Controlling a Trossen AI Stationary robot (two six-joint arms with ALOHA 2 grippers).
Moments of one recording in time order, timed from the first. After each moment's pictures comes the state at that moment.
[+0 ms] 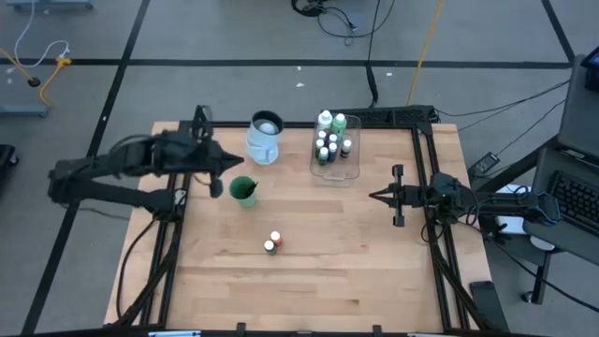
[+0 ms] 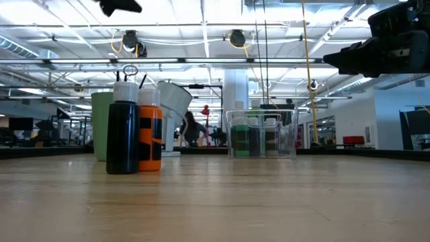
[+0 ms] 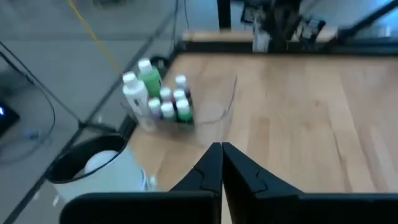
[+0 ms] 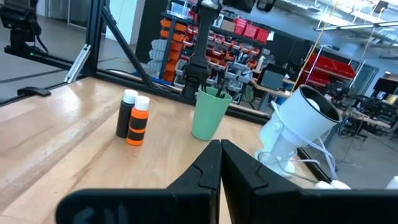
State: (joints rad) left arm 0.13 0.90 1.08 -0.65 -0.14 0.07; right arm -0.14 0.31 0.02 0.32 -0.16 -0.27
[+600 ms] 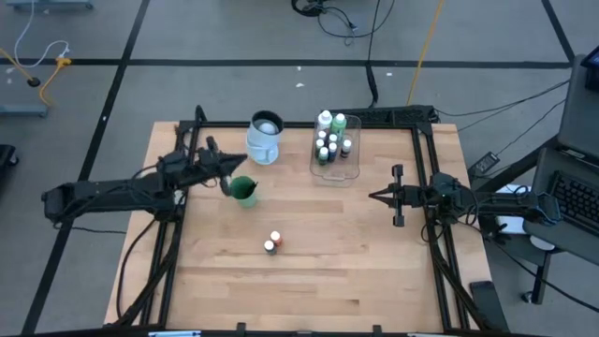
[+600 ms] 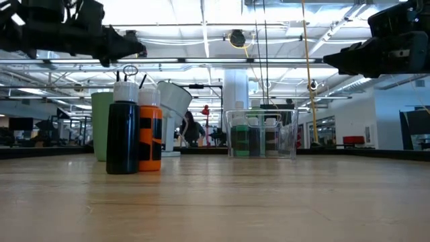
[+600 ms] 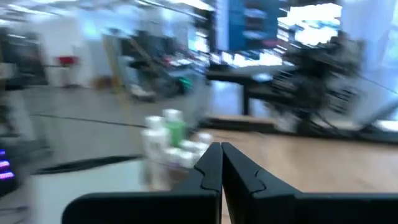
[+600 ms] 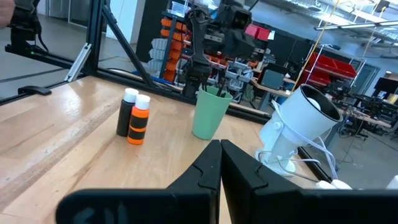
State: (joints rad) left arm 0.32 0.66 0.24 0.50 -0.01 0.07; right arm -0.14 0.31 0.02 0.32 -0.16 -0.28
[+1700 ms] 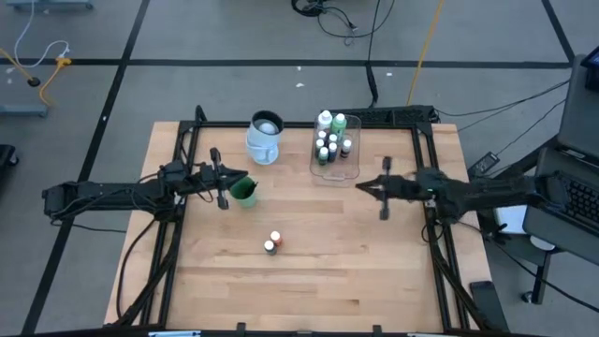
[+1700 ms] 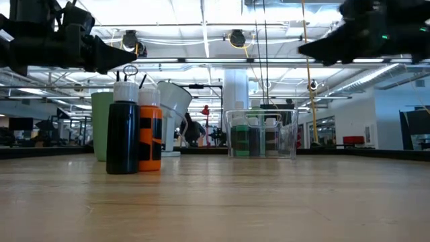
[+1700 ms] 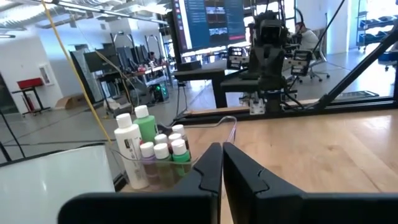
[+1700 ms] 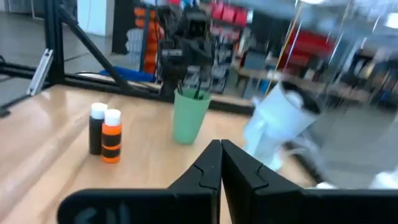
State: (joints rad) left arm 0.27 0.63 0.09 0.63 0.08 0.18; right arm -0.10 0.68 0.19 0.46 0.00 -0.20
